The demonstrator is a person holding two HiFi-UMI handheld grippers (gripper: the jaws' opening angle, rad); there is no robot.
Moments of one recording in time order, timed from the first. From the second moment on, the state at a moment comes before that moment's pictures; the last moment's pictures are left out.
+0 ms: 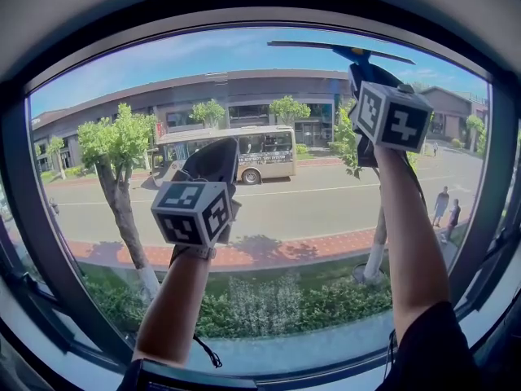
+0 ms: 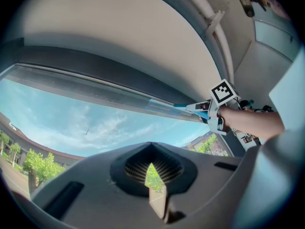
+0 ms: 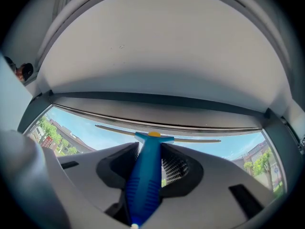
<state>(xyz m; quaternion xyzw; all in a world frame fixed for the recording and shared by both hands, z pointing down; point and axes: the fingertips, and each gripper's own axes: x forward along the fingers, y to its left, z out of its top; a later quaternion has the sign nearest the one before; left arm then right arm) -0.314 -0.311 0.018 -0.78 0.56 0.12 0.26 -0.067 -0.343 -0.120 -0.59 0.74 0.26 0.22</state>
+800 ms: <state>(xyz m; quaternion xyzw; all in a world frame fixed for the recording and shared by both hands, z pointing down) -0.314 -0.306 0.034 -0.78 0.56 0.11 0.24 -0.068 -0.342 -0.085 -0.59 0.74 0.25 0.20</state>
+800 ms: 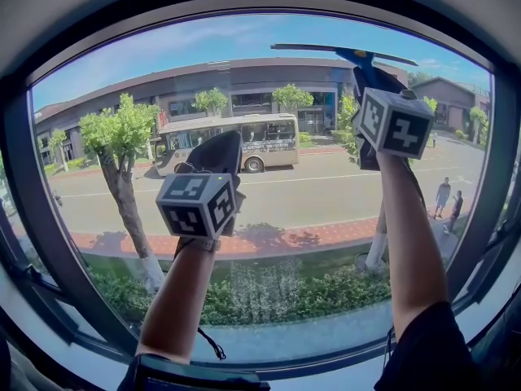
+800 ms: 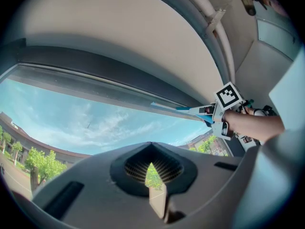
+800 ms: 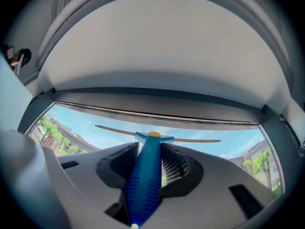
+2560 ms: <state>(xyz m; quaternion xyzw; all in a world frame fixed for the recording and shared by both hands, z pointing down) -0.315 -0.311 0.093 -0.79 0.57 0.11 0.20 -0.074 -0.336 0.047 -0.58 0.76 0.23 0.16</state>
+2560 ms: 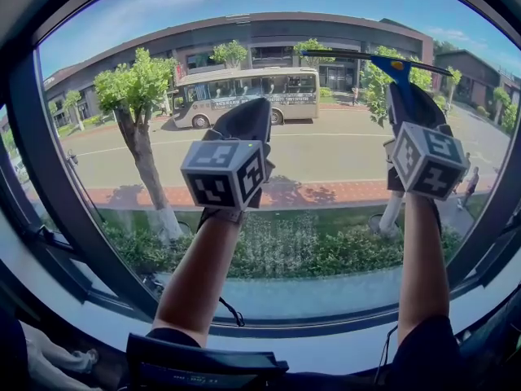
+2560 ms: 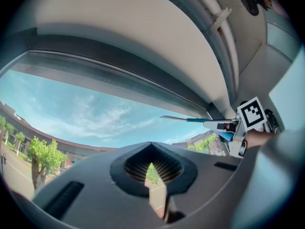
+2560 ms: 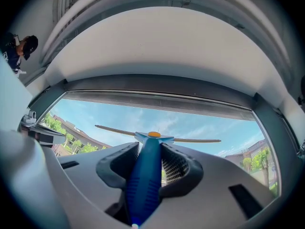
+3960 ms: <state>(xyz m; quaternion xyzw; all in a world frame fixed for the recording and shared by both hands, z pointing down) -0.300 -0.324 0.183 -0.79 0.58 0.09 0.17 -0.067 -0.331 0.183 -0.59 0.77 0.21 0.13</state>
